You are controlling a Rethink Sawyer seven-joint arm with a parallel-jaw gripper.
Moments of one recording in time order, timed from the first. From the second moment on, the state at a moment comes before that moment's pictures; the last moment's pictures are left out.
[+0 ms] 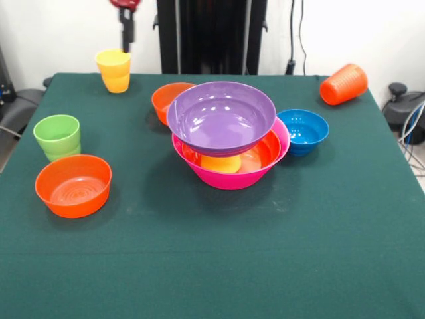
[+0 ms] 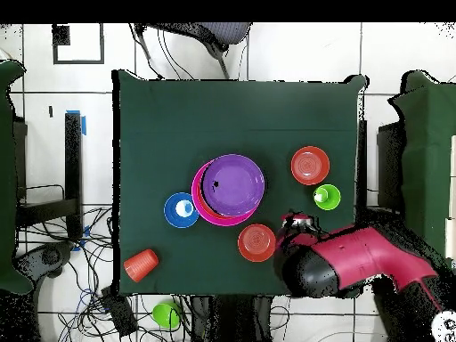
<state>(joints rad) -1.16 -1.01 0.97 2.15 -0.85 0.69 0.55</state>
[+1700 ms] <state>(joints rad) -1.05 -0.53 0.97 1.60 -0.80 0.89 0.24</state>
